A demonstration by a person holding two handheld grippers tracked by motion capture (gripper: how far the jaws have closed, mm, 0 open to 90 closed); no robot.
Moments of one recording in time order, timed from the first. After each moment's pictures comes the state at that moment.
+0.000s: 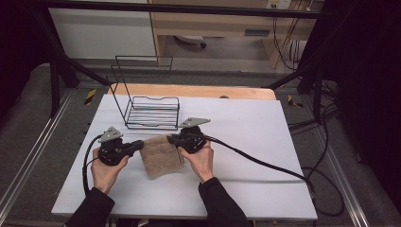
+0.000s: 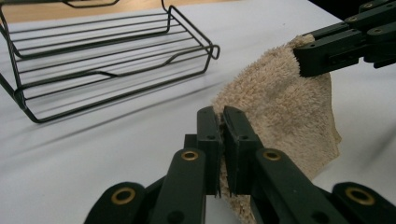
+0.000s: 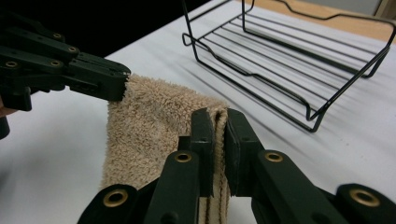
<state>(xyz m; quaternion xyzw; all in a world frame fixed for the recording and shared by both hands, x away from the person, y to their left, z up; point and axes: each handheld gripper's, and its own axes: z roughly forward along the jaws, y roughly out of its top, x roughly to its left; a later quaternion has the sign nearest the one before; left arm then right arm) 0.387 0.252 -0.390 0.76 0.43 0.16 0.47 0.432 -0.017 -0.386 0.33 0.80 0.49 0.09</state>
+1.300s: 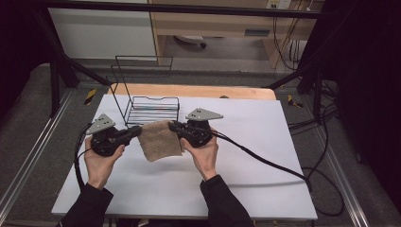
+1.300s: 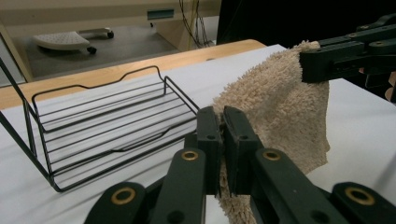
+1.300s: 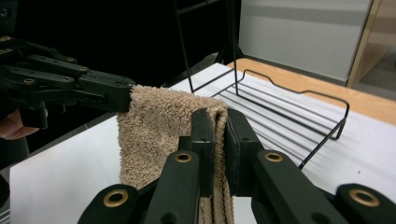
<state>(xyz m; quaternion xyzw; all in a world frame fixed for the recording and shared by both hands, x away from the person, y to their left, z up) 0.384 0.251 -0.336 0.73 0.39 0.20 0.52 0.418 -0.031 -0.336 0.32 0.75 0.57 0.14</state>
